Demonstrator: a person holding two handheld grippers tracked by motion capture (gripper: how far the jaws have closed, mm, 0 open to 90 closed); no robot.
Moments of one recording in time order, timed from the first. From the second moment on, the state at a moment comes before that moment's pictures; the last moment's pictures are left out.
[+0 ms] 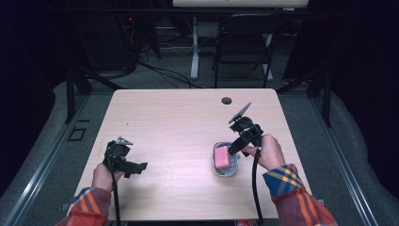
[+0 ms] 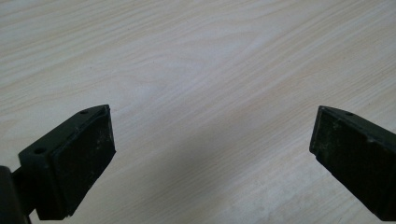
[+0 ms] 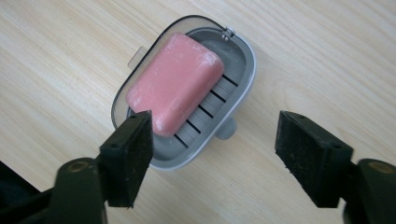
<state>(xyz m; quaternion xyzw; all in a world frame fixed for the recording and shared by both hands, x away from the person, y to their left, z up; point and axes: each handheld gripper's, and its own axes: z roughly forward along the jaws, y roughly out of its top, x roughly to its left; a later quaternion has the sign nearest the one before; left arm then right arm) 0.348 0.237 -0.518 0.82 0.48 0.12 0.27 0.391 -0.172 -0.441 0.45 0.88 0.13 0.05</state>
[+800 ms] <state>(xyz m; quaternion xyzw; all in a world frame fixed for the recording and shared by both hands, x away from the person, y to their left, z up) 0.347 0.236 -0.519 0.83 0.48 0.11 0.27 0.337 -0.255 -0.437 0.45 0.87 0.17 0.12</state>
